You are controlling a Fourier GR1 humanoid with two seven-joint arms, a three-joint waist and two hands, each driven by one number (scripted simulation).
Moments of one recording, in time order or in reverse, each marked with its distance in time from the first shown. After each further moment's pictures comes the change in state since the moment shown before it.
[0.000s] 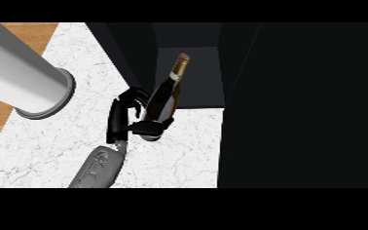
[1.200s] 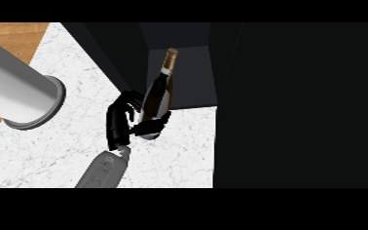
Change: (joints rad) left arm 0.025 0.002 -0.050 0.002 -0.145 0.268 0.080; right arm -0.008 0.004 0.011 0.033 -0.019 0.050 -0.027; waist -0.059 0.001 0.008
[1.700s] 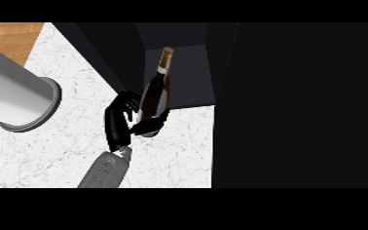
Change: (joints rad) left arm 0.005 -0.018 0.013 0.003 0.000 0.095 -0.021; right arm -0.009 -0.004 -0.006 0.008 -0.013 0.020 -0.005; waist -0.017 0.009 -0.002
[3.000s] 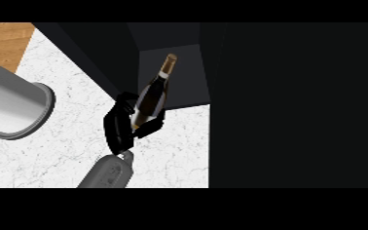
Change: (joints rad) left arm -0.018 0.042 -0.110 0.062 -0.269 0.147 0.219; right arm -0.012 -0.012 -0.004 0.019 -0.049 0.050 -0.017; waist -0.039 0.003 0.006
